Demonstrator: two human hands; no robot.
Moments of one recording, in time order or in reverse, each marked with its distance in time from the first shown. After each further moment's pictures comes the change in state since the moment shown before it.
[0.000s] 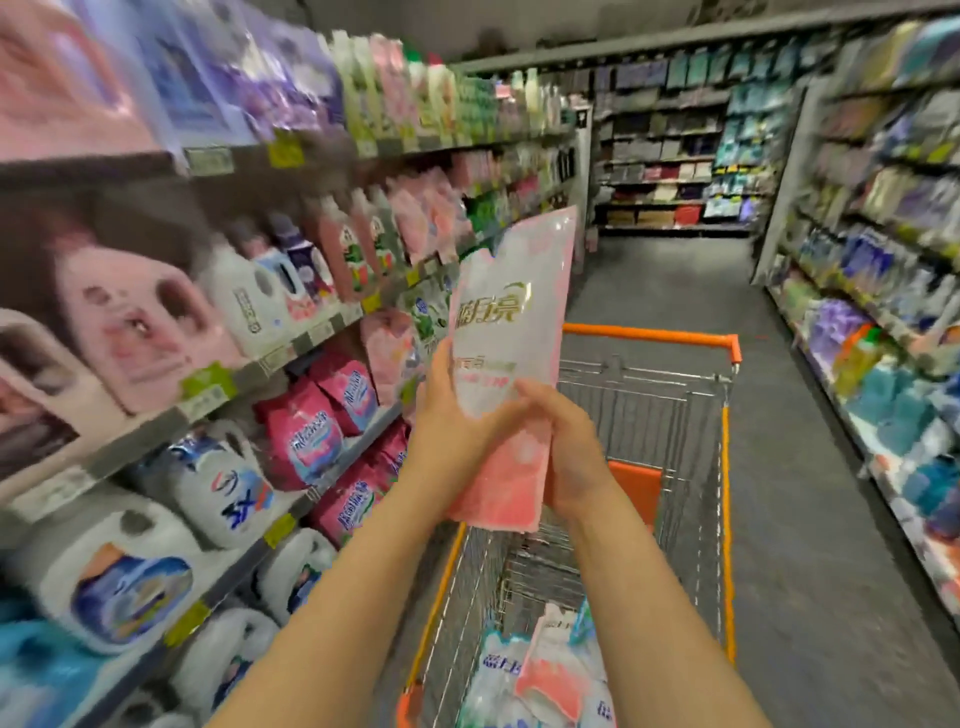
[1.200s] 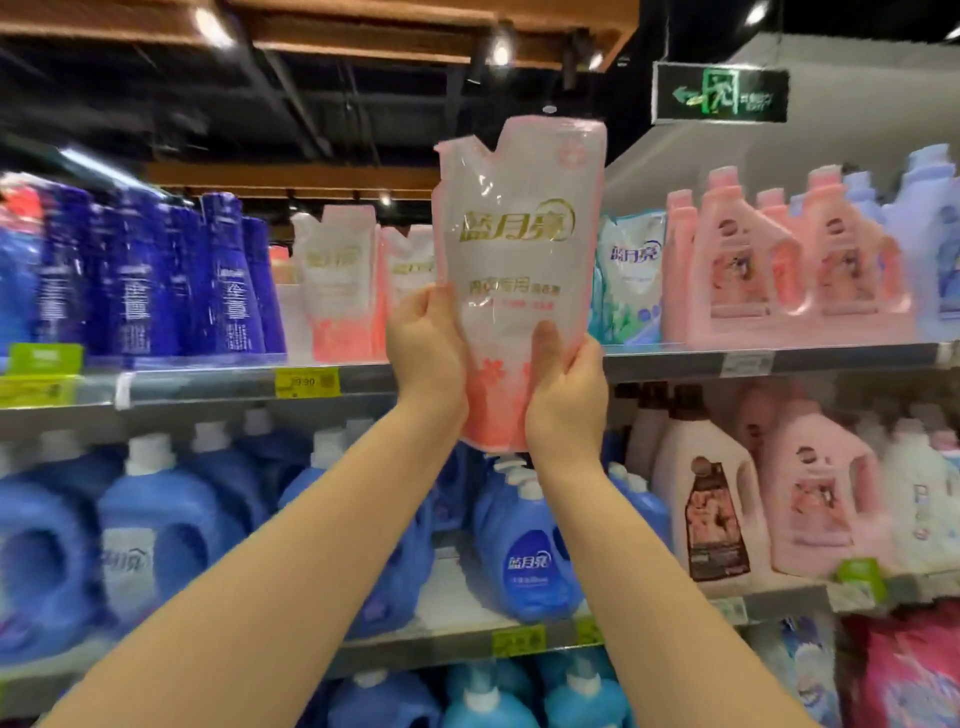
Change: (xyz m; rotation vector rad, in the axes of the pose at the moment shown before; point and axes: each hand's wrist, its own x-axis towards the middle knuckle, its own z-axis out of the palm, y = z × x) left_hand -0.188 0.147 -0.601 0.028 1.311 0.425; right_hand -0.028 0.249 0.605 -0.367 -0.387 -0.490
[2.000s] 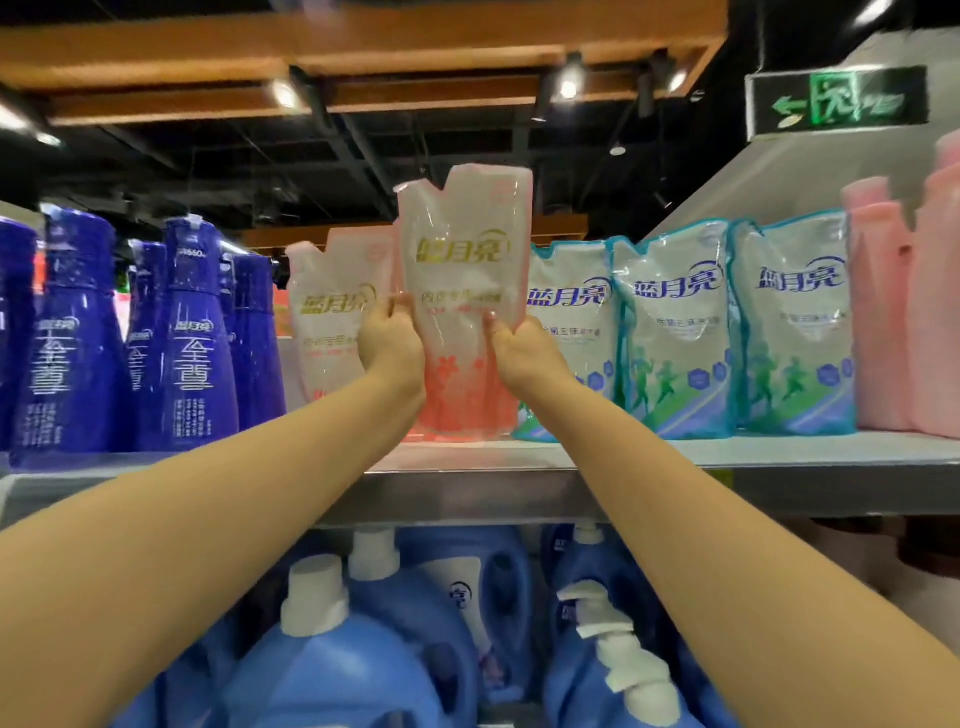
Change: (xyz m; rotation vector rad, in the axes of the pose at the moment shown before) left_hand 0.254 -0.118 0.003 0.207 0.170 -0.004; right_hand 0.215 0.100 0.189 -0.279 -0.531 0.045
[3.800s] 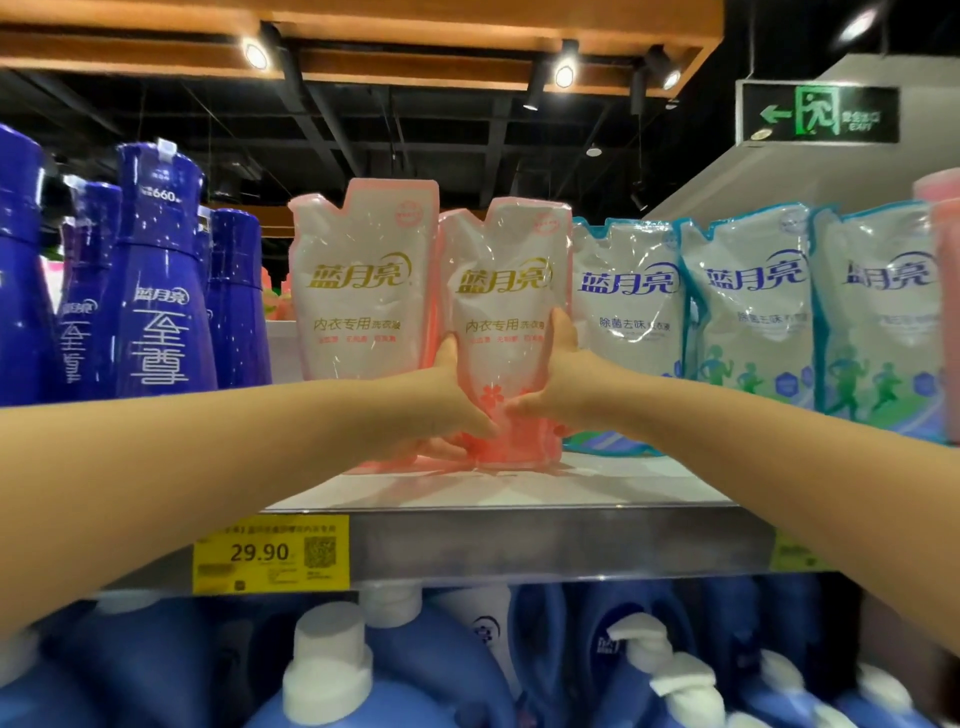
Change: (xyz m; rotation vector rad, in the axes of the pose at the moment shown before) left_hand 0.034 -0.024 -0.046 0.669 -0.747 -0.305; right_hand 0.033 0.021 0.036 -0.557 -0.206 0.097
